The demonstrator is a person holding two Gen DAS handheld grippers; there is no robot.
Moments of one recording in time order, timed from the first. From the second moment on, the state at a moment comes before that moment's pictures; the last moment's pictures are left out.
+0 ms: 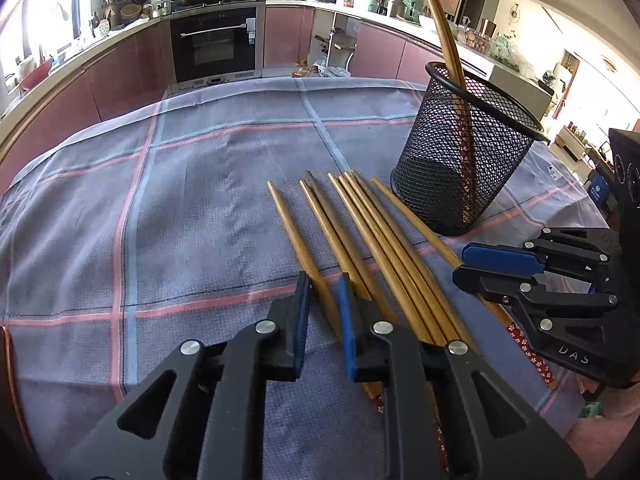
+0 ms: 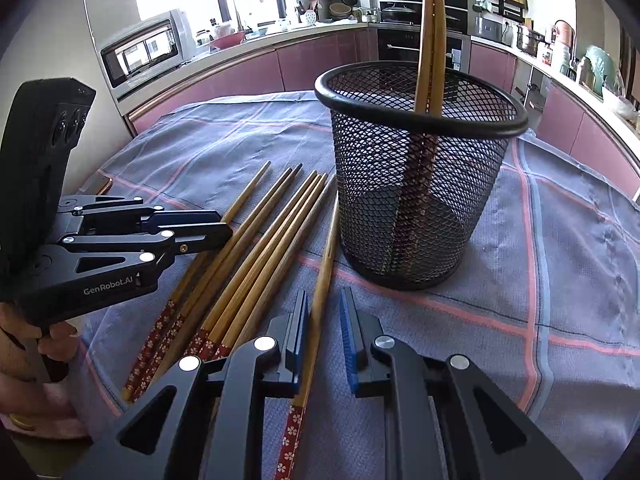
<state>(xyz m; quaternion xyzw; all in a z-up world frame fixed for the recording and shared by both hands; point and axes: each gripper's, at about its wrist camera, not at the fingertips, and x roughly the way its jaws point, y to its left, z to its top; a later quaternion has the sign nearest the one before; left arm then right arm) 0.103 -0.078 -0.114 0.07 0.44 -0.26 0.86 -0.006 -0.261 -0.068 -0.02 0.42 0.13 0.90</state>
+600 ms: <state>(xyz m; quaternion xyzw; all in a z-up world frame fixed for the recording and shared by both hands) 0.093 -0.061 -0.107 0.02 0.44 -0.26 0.86 -0.014 -0.275 -0.058 0.02 0.42 0.14 0.90</state>
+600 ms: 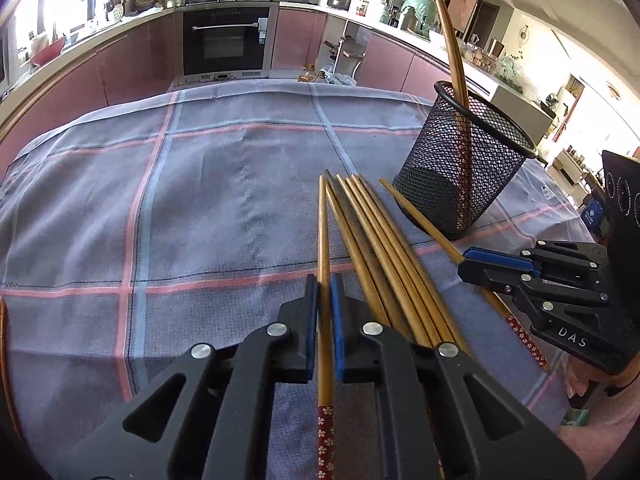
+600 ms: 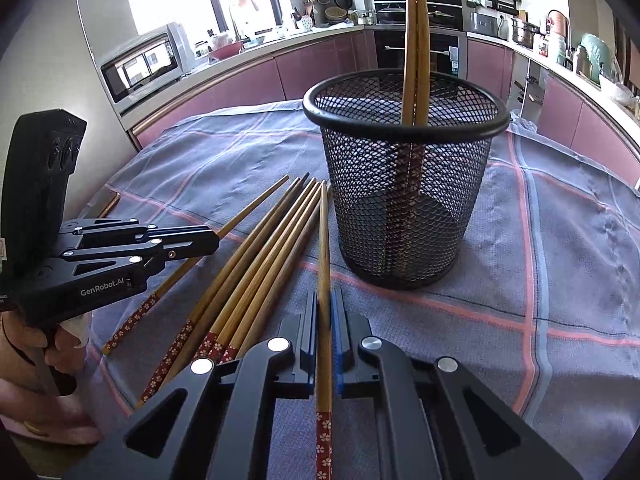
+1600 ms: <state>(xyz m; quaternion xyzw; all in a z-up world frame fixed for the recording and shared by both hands) 0.059 -0.050 0.031 -0.05 0.30 -0.39 0.87 -0.033 -0.319 0.036 0.09 0.28 0.20 0.93</state>
